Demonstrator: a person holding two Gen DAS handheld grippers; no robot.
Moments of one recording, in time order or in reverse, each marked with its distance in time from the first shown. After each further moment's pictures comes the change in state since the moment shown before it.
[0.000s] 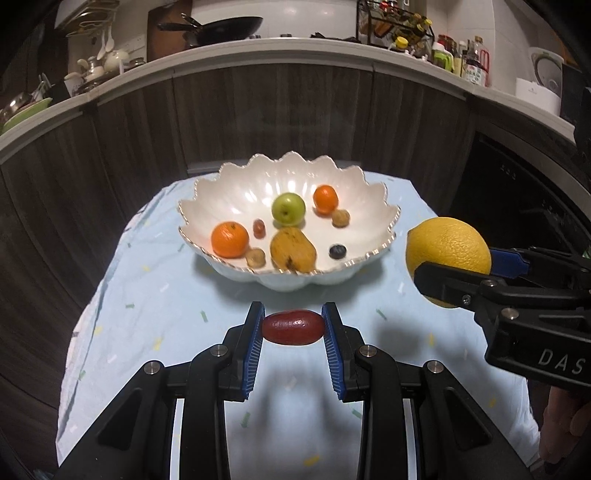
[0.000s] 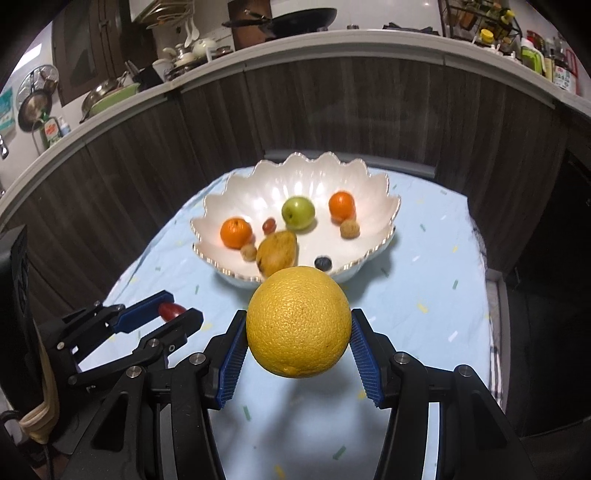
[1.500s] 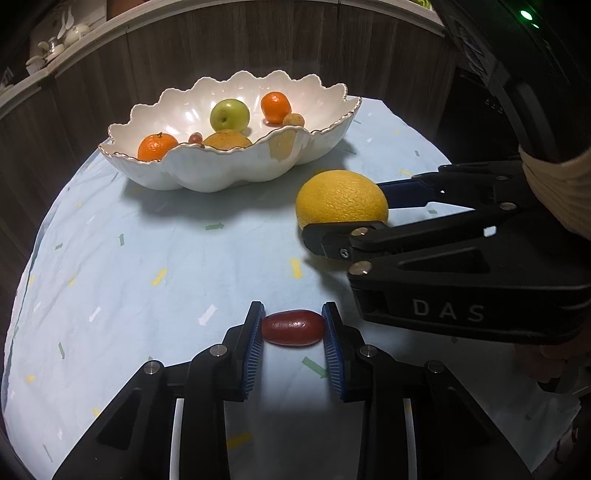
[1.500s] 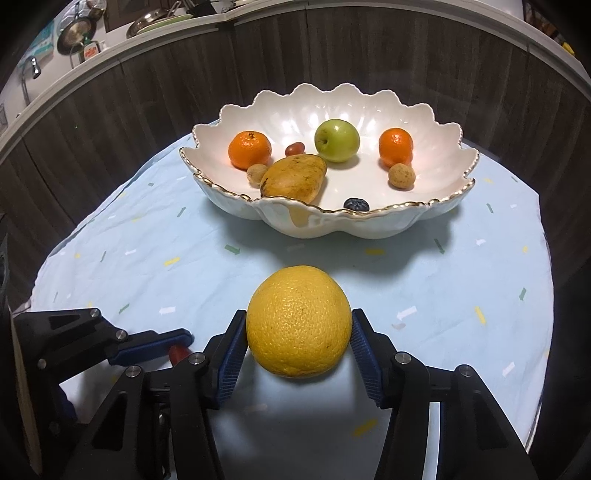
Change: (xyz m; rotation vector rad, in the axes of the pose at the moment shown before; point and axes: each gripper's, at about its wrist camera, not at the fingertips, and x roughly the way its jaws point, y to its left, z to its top) left arm 0.056 -0.047 -0.064 0.066 0.194 -0.075; right arm 0.086 -0.012 -0.035 -0.239 0.170 0.130
